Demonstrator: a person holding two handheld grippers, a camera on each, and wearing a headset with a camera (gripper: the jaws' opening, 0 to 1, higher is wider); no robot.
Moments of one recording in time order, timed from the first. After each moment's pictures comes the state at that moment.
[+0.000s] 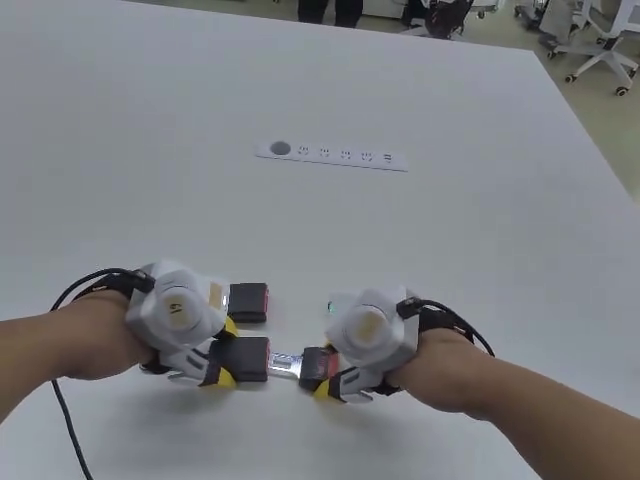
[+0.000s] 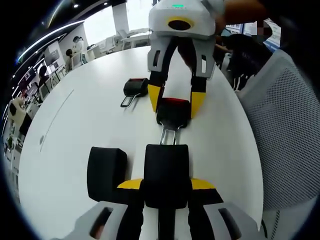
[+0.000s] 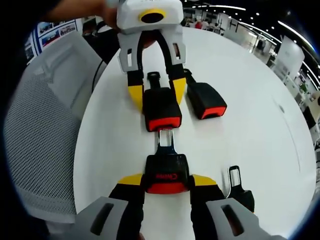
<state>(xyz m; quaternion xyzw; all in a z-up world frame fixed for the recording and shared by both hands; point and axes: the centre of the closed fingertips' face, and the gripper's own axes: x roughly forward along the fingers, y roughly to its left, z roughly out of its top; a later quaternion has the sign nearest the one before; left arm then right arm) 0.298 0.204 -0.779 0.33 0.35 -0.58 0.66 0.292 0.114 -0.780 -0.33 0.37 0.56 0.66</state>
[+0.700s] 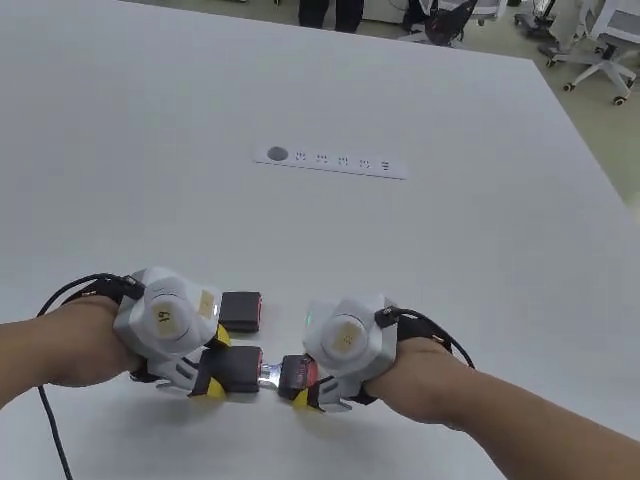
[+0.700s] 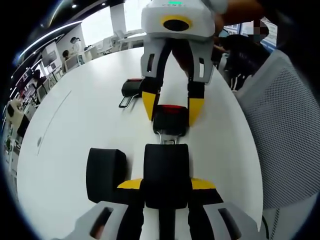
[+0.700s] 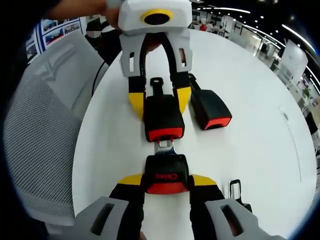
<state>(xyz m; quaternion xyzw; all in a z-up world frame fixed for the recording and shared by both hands) 0.297 0.203 -0.778 0.32 0.35 -0.59 0.65 0.294 0.128 -0.779 -0.33 0.36 0.58 0.65</state>
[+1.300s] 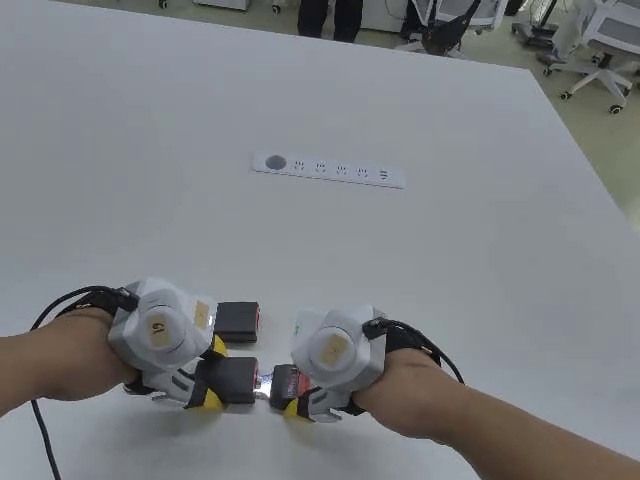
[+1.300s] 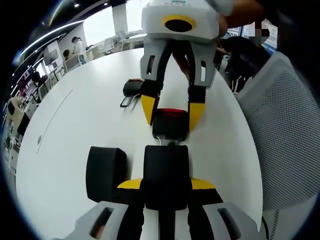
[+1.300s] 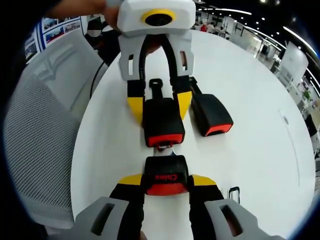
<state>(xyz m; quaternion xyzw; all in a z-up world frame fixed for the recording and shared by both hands) 0.297 0.203 -0.778 0.32 0.35 -0.59 0.66 0.294 0.137 -0.778 -0.34 0.35 0.58 0.65</state>
